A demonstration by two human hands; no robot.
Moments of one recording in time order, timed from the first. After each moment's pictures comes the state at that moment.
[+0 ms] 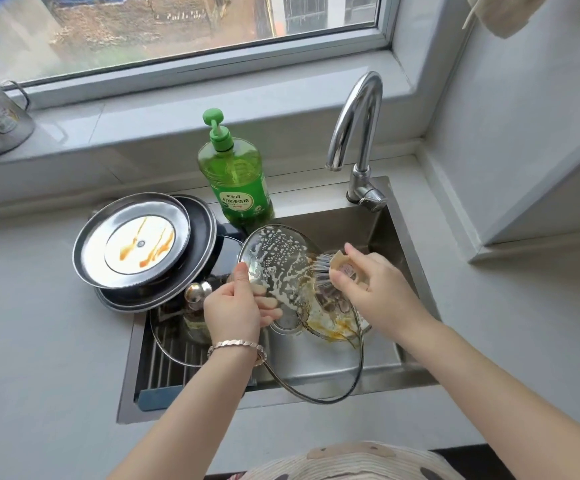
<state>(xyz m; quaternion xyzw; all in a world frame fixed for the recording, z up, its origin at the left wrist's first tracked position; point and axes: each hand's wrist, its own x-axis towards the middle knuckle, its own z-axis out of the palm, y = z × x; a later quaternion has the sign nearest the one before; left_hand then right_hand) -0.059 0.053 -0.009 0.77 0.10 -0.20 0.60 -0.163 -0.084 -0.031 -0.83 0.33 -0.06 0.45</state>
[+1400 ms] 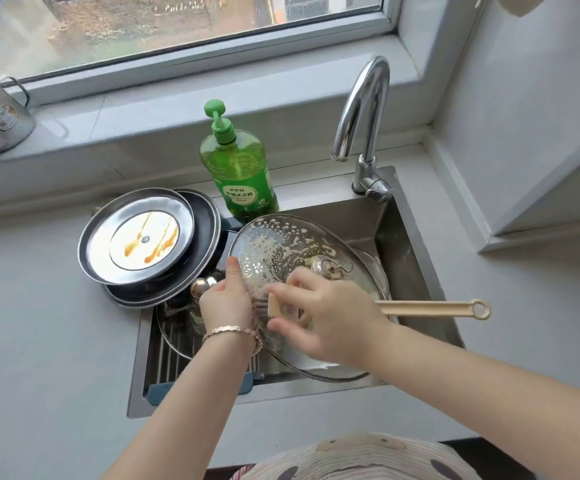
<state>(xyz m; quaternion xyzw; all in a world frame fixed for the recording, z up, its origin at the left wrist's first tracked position) -0.044 0.059 -0.005 0.84 0.11 -0.17 0.51 -0.141 -0.034 -0.013 -0.94 0.03 -0.15 0.30</state>
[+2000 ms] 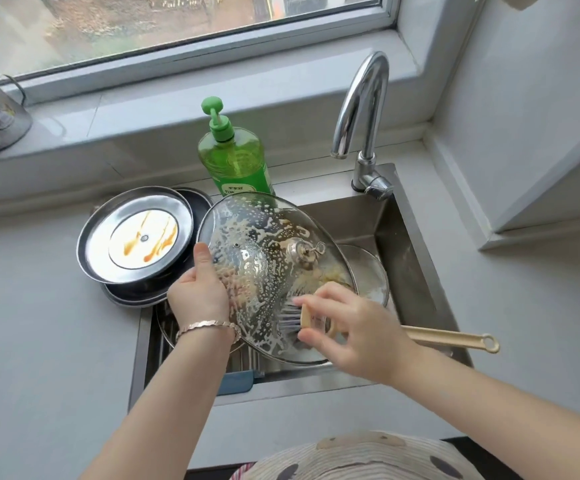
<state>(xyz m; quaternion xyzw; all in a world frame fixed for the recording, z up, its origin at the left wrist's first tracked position) -0.028 0.069 0.001 0.84 0.12 -0.08 0.53 -0.177 -0.041 -0.040 -0.90 0.09 -0.13 0.41</state>
